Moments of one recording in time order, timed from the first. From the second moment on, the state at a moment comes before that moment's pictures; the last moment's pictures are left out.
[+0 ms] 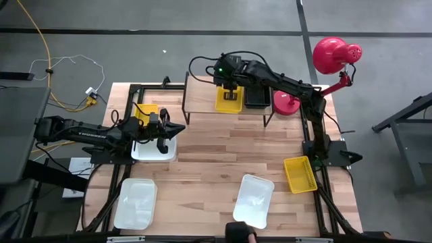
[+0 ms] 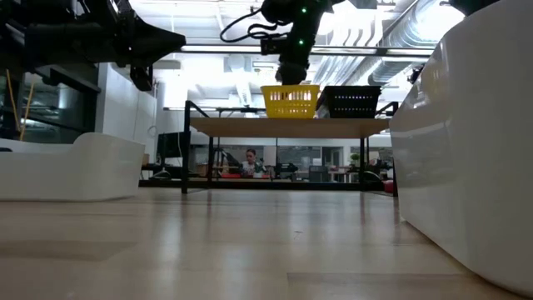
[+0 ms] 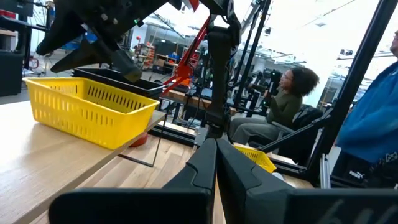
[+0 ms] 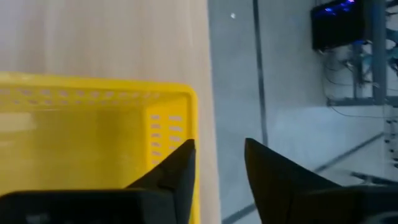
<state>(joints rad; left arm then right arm) 0.21 0.82 0.14 0.81 -0.04 -0.26 -0.42 2.03 2.09 -1.02 0.43 -0.56</state>
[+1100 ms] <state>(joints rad) 0.21 0.82 0.14 0.81 -0.07 -0.21 -0.12 1.83 1.71 -1.10 0.24 -0.36</state>
